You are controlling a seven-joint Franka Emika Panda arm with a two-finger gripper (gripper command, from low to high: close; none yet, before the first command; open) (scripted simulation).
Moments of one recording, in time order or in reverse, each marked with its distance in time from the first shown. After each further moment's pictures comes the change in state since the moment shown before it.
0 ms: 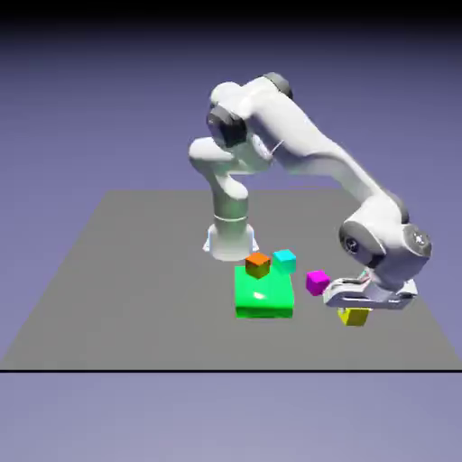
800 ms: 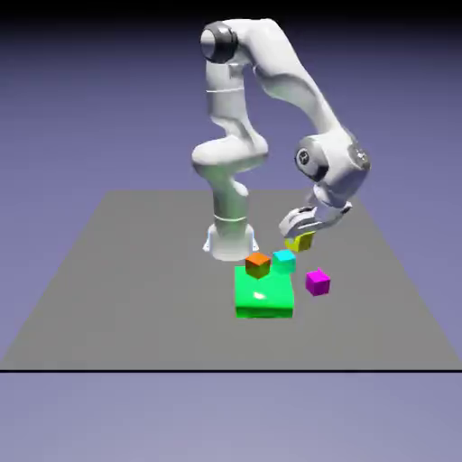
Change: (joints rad) arm 0.630 -0.870 -0.646 -0.742 0.283 0.054 -0.674
